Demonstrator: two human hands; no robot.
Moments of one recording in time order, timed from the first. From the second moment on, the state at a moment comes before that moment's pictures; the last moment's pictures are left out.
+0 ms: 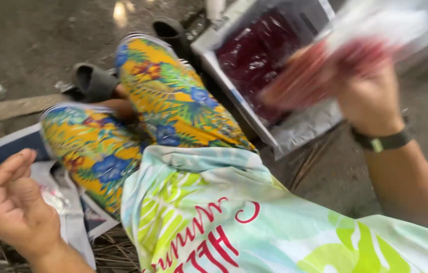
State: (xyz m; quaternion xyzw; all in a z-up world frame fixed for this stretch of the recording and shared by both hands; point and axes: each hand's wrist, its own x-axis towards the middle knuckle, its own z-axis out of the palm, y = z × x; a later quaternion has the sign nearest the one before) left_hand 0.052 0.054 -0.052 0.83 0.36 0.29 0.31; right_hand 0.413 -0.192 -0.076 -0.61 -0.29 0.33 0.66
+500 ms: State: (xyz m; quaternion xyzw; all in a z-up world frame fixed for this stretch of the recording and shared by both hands) left_hand 0.097 0.076 -0.151 0.94 0.32 0.08 0.11; right_hand 0.489 -0.326 -0.291 -0.61 0.08 0.08 0.78
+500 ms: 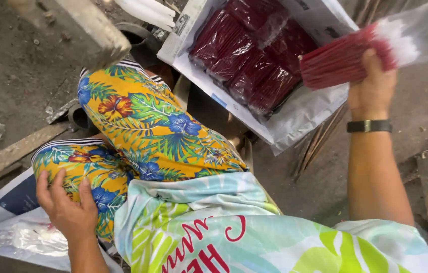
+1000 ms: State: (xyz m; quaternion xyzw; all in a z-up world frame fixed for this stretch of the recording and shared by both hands) left_hand 0.124 0.077 -0.155 0.94 0.34 0.03 0.08; right_hand 0.393 -0.268 -0.367 -0.66 0.37 0.26 0.61
